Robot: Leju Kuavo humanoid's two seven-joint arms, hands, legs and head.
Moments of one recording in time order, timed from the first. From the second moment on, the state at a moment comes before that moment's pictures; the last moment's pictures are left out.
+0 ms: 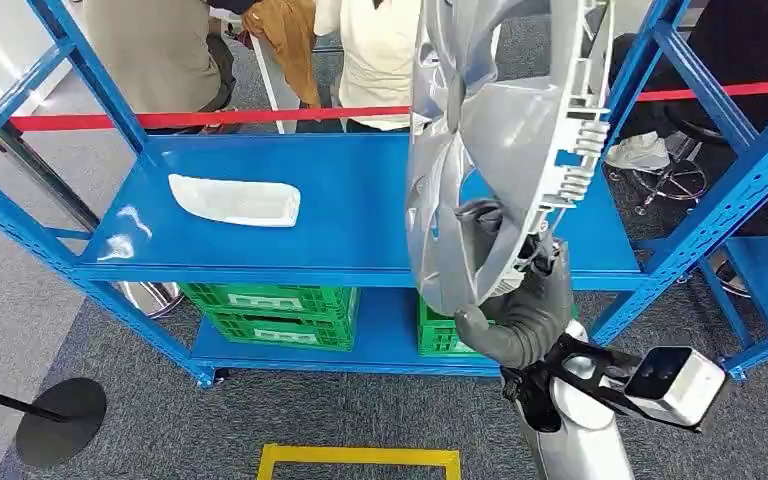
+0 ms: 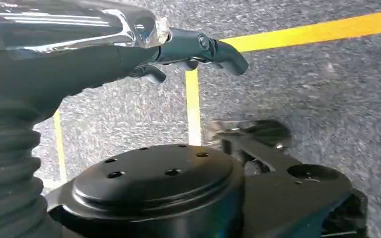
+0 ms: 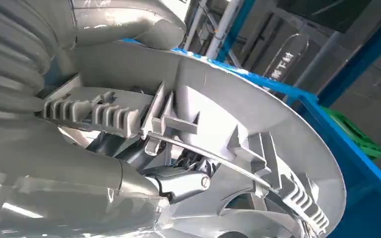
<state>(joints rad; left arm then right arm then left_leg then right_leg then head) -0.09 -0.14 0.33 -0.19 -0.49 0.18 -0.16 -0.30 0.06 0.38 -1.82 -0.11 0.34 -0.61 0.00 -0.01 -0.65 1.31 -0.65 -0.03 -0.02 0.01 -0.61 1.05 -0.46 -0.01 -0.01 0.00</state>
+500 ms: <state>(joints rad) -0.07 -0.15 0.33 -0.19 -0.50 0.17 -0.14 -0.30 0.07 0.39 -1.82 -0.11 0.34 -0.61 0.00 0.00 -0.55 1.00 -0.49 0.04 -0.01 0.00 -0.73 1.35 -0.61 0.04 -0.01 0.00</state>
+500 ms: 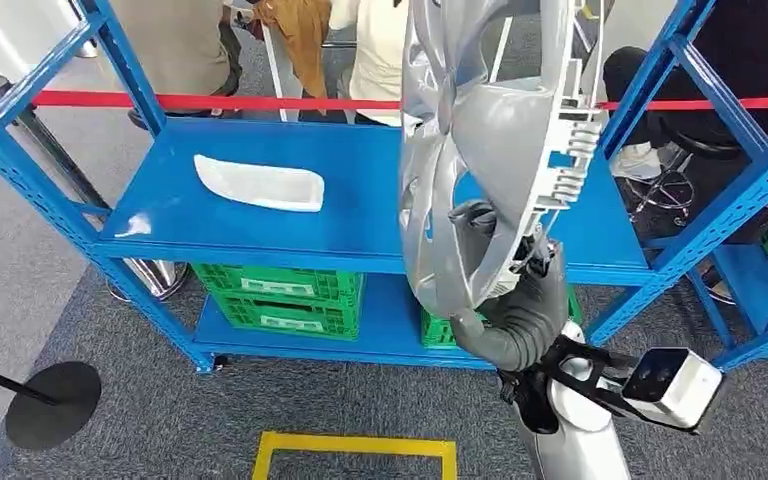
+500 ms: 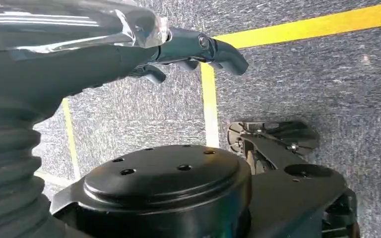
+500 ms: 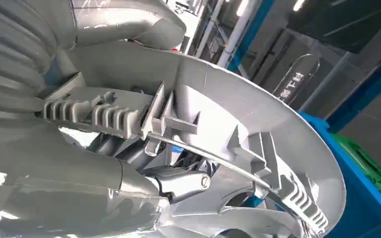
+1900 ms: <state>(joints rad) -0.07 -0.14 0.34 -0.19 -0.53 0.16 -0.15 -0.26 0.05 0.38 -1.86 -0.08 0.29 -0.62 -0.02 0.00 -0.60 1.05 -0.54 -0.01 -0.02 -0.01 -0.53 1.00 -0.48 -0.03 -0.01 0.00</state>
